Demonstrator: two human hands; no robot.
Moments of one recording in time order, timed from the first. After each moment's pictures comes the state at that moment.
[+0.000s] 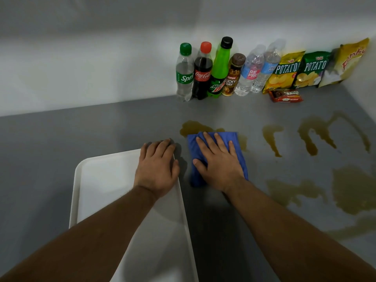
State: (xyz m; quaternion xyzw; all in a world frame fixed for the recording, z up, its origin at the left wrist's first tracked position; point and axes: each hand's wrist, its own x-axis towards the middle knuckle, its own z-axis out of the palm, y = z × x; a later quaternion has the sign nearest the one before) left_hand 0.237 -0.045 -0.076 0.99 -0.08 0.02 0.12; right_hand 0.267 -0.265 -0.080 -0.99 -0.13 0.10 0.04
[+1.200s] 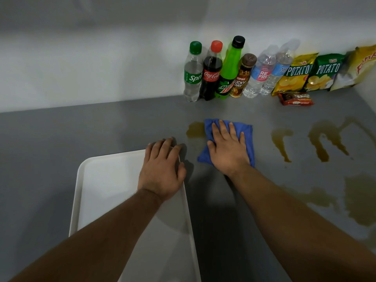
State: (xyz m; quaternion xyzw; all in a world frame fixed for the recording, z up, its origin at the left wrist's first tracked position) left_hand 0.238 -0.046 -0.079 0.99 -0.07 0.01 0.12; right_hand 0.315 -0.263 -0.077 -0.99 -0.06 0.10 0.07
